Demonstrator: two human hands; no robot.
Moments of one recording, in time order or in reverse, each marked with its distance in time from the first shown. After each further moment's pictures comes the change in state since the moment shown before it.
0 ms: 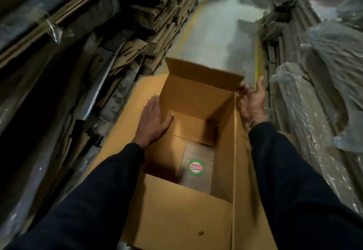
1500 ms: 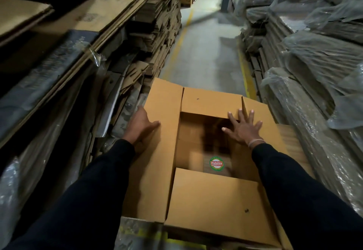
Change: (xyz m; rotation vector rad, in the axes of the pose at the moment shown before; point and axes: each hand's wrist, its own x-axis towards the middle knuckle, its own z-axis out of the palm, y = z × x) left_hand -0.038 -0.076 -0.131 -0.073 -0.061 -0.207; right_hand -0.130 0.067 0.045 -1.957 -0.094 0.124
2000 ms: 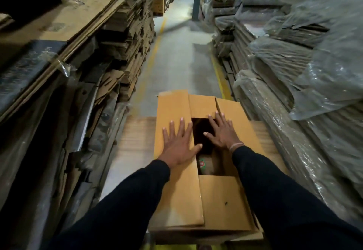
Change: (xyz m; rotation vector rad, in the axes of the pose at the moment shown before) left_hand -0.068 0.085 0.137 0.431 -0.233 0.560; right_hand -0.028 0.015 0.014 0.078 0.122 -0.129
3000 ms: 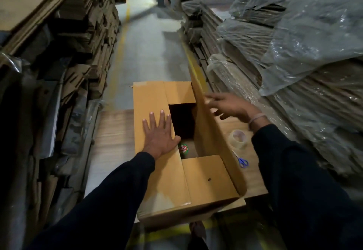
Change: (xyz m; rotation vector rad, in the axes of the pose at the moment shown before) left_hand 0.005 0.001 0.018 0.217 -0.021 0.022; right_hand -0.122 0.002 -0.135 0.813 -0.025 0.207
